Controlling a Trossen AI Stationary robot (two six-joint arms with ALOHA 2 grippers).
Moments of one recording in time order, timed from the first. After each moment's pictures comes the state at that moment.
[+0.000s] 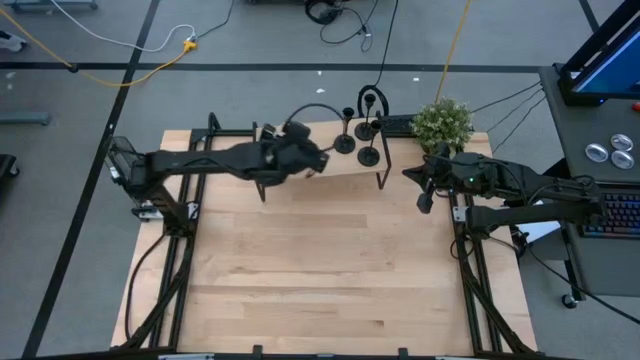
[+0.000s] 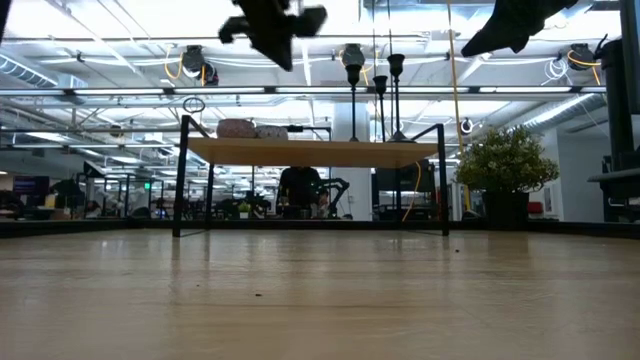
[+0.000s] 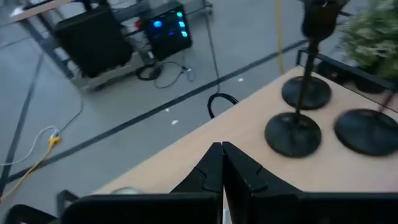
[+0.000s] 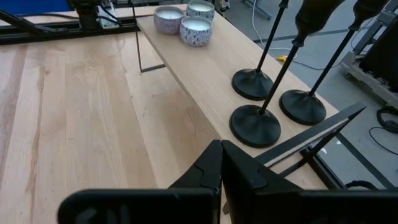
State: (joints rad) left arm 0.12 1.69 1.61 -0.73 -0.91 -0.54; right arm -0.12 0.72 0.87 -0.63 0.29 0.07
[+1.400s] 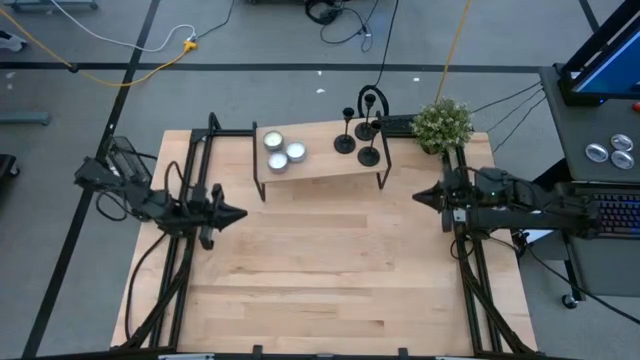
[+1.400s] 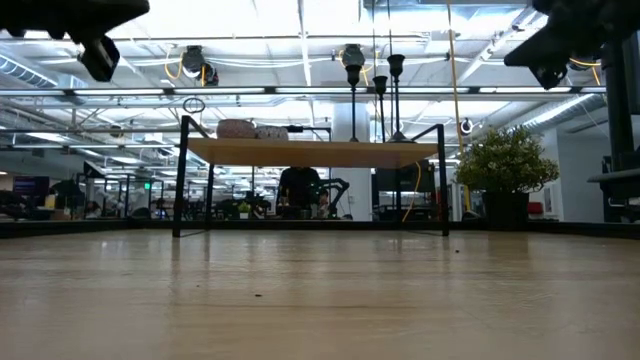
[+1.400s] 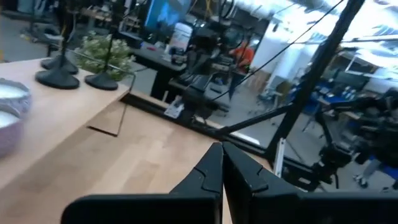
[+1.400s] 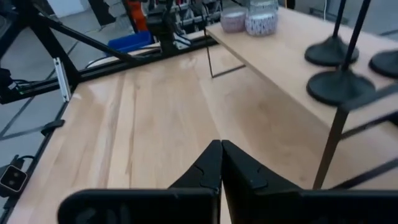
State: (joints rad) left arm -0.46 0.37 0.30 0.11 -0.50 -0.37; right arm -0.12 0.34 0.56 -0.55 -0.01 0.23
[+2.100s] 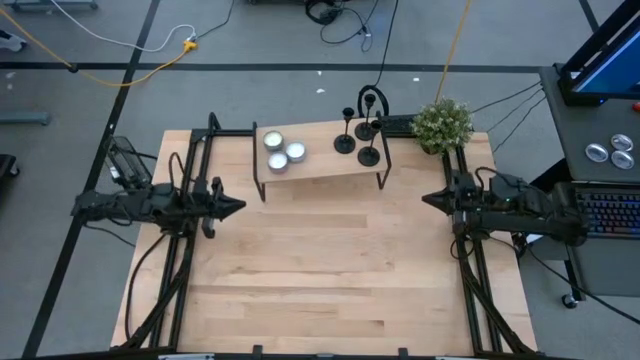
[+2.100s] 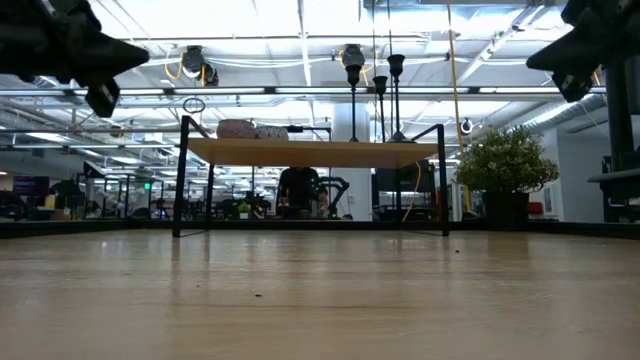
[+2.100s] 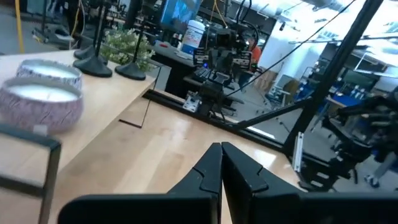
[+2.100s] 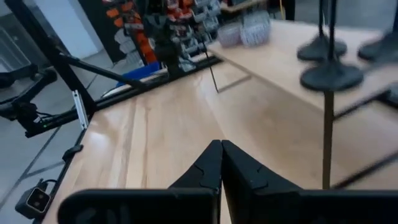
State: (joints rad) left arm -0.09 0.10 0.16 -0.03 -0.15 -0.36; right arm -0.12 0.07 0.45 -0.59 0.00 0.33
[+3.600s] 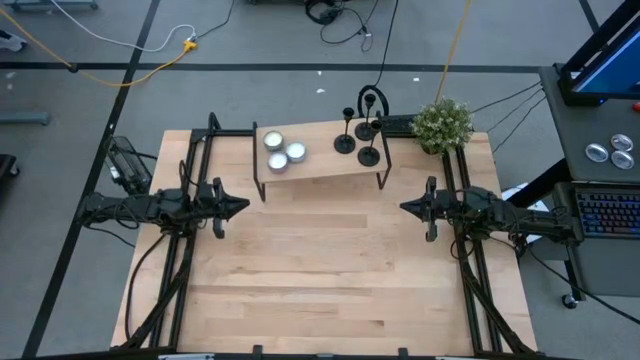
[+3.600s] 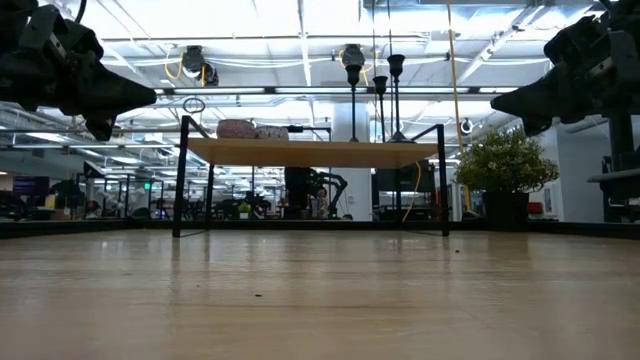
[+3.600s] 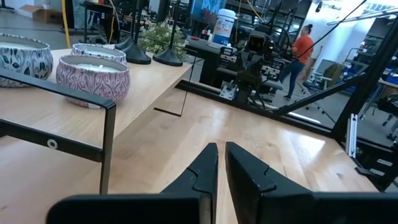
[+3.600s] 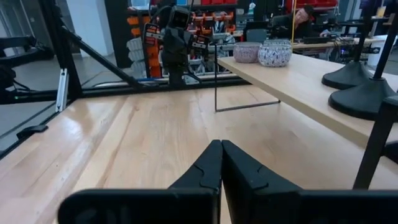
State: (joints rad) left arm -0.09 0.03 0.05 -0.06 -0.27 -0.27; right arm -0.12 0.03 0.02 -0.13 0.00 0.05
